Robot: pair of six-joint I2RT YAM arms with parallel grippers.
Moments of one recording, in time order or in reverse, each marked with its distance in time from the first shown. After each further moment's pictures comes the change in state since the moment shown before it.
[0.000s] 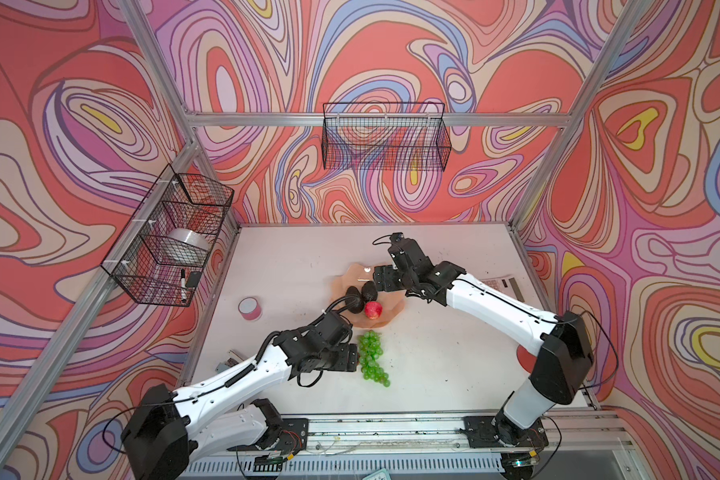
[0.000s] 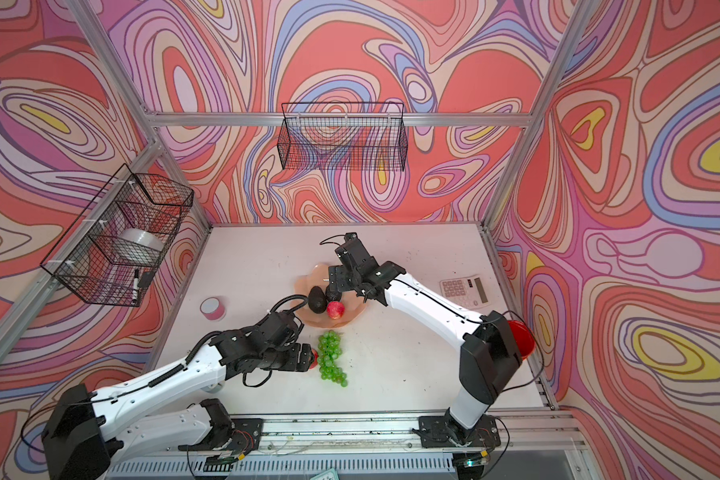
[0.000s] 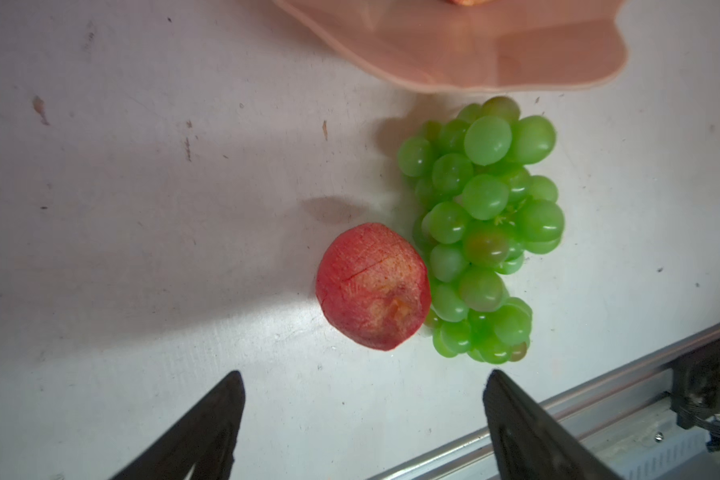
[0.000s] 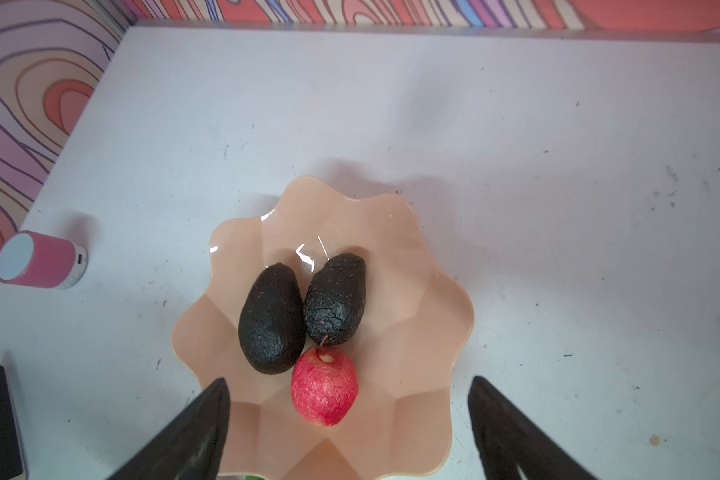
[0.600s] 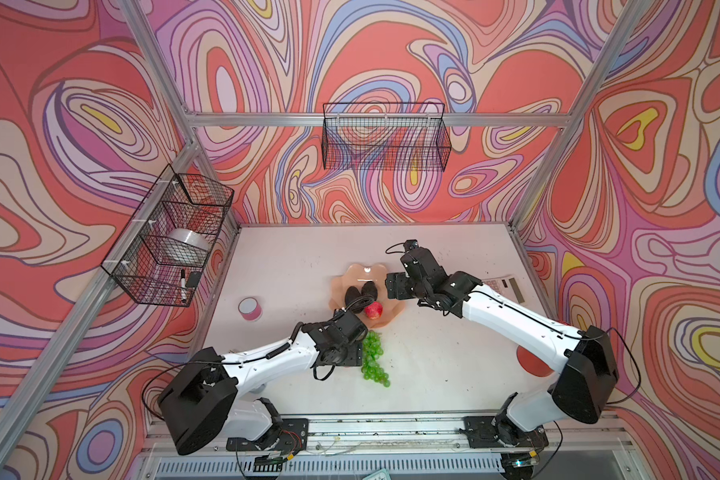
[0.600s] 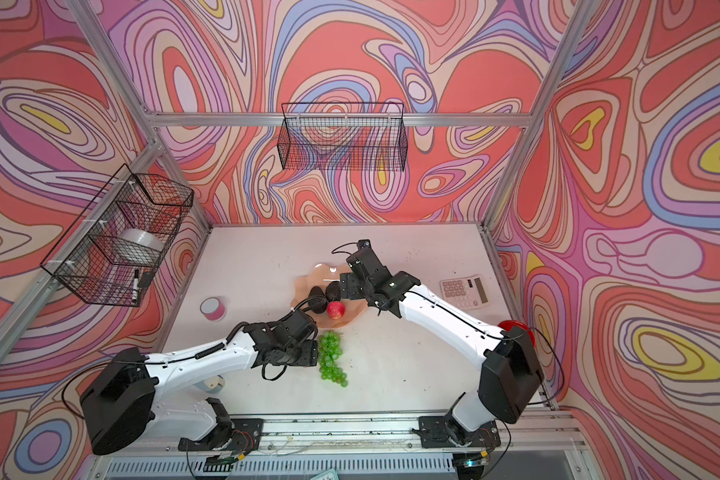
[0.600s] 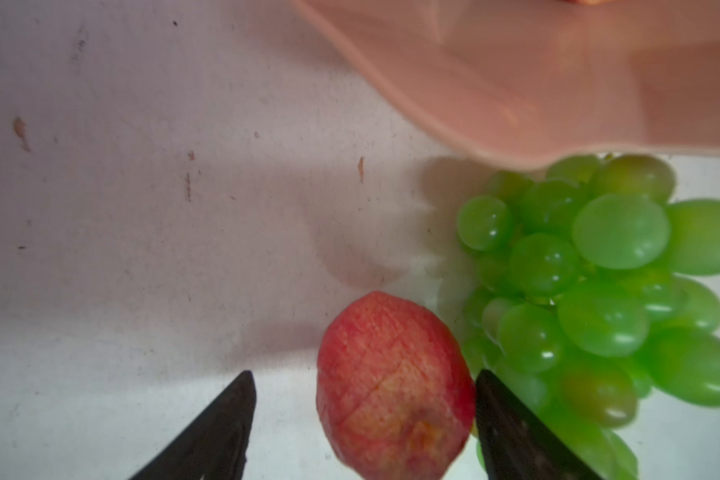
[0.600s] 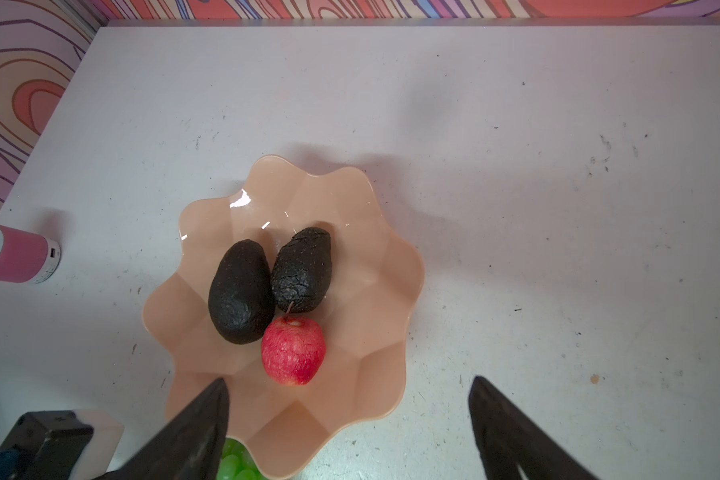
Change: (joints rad) left arm -0.014 0.237 0.048 0.083 -0.106 -0.056; right arm -0.005 -0.119 -0.138 -0.005 0.045 0.021
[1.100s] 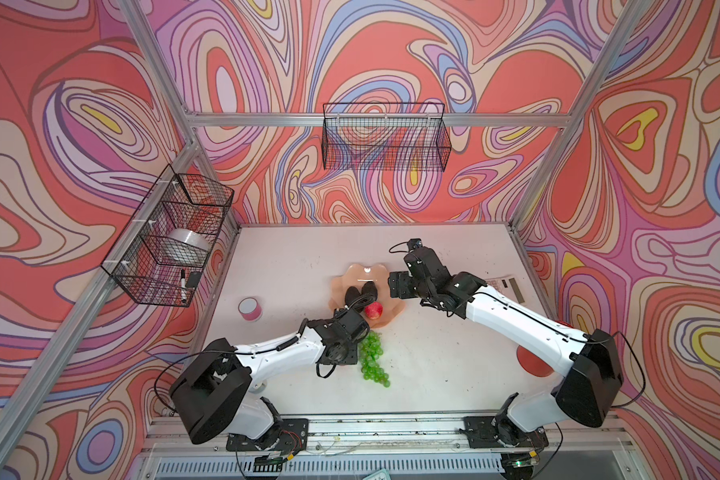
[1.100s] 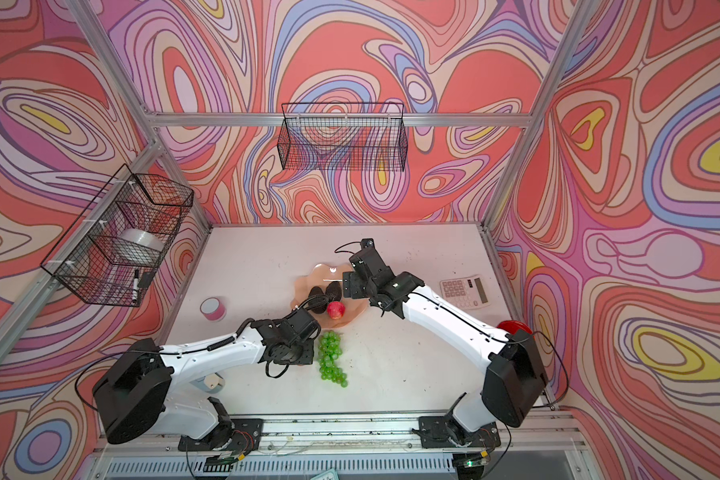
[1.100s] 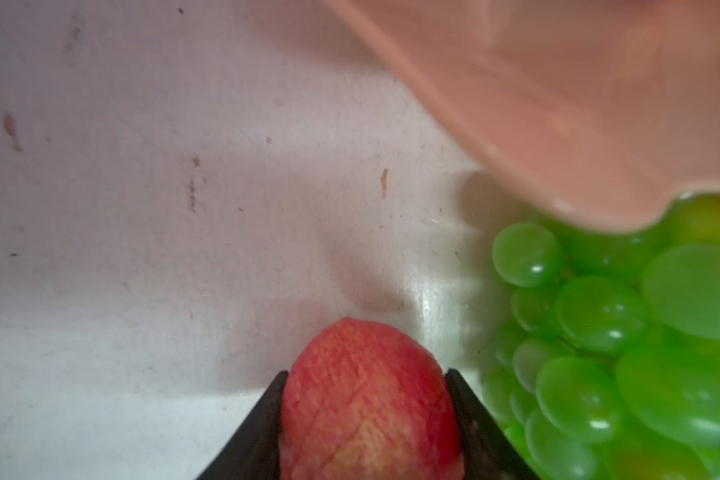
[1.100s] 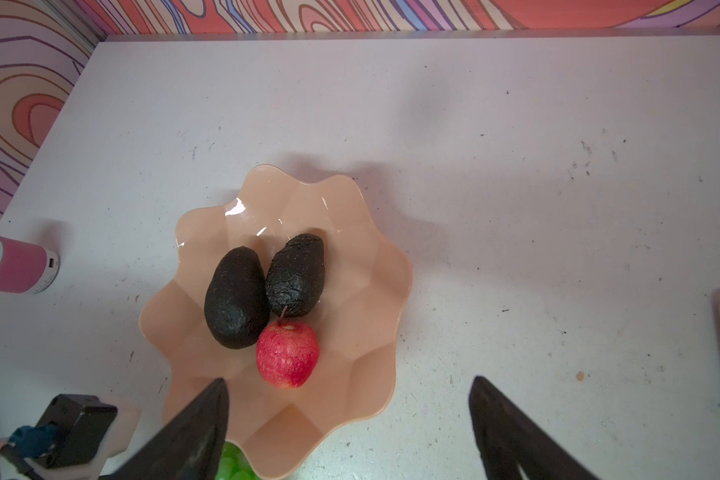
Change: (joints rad) left arm 0.029 0.043 0.018 -0.005 -0.011 -0.009; right arm -0.008 -0.019 -0.009 0.002 0.011 0.000
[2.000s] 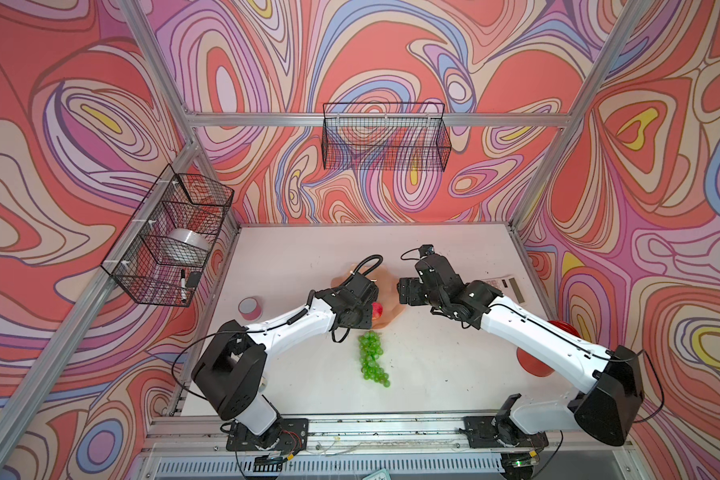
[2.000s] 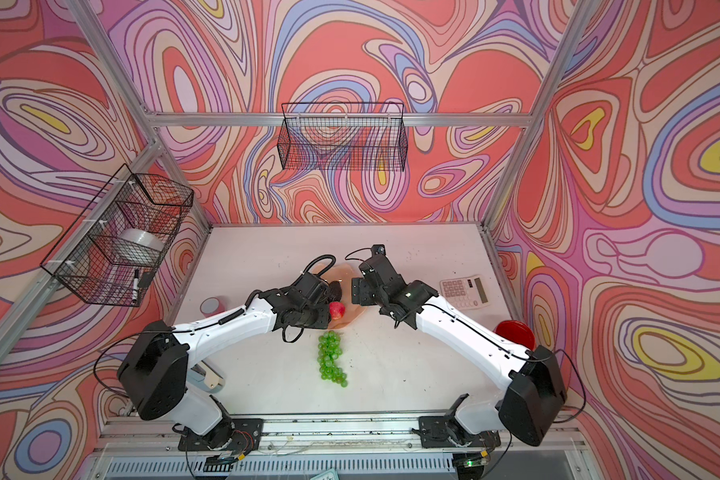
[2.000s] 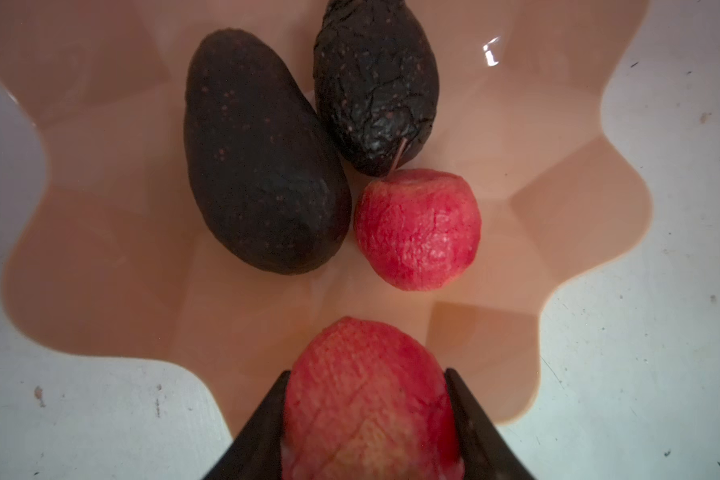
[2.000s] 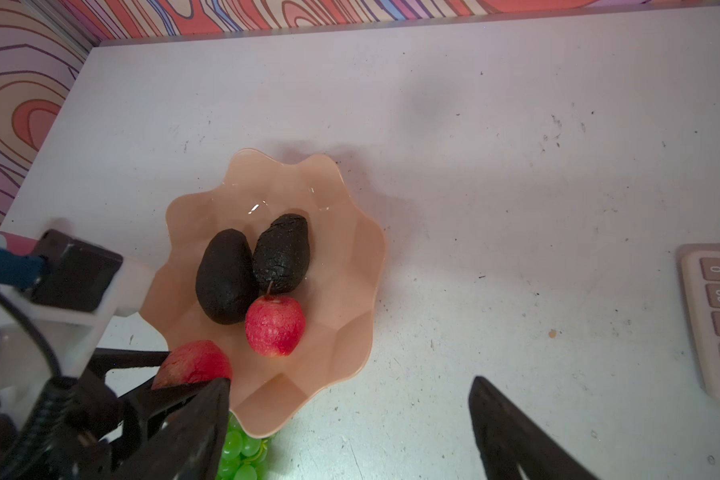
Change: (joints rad) left arm 0.093 0.182 0.312 0.051 0.043 0.210; right arm -0.001 -0.128 -0.102 -0.035 0.013 0.043
